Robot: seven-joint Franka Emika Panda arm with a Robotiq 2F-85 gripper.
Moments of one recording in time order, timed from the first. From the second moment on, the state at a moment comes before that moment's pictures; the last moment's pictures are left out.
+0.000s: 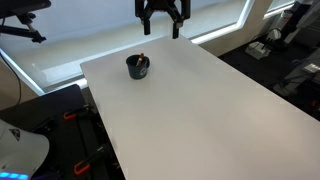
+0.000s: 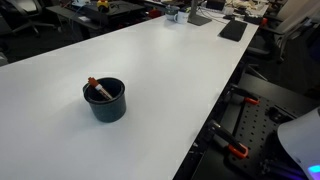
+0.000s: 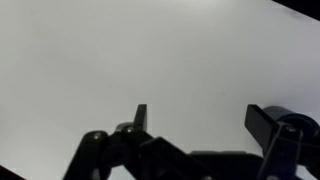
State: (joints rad) arm 0.04 -0.08 0.01 -2.17 -0.23 1.96 -0.28
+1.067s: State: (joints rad) arm 0.15 0.24 0.12 -1.93 -0.22 2.03 -0.11
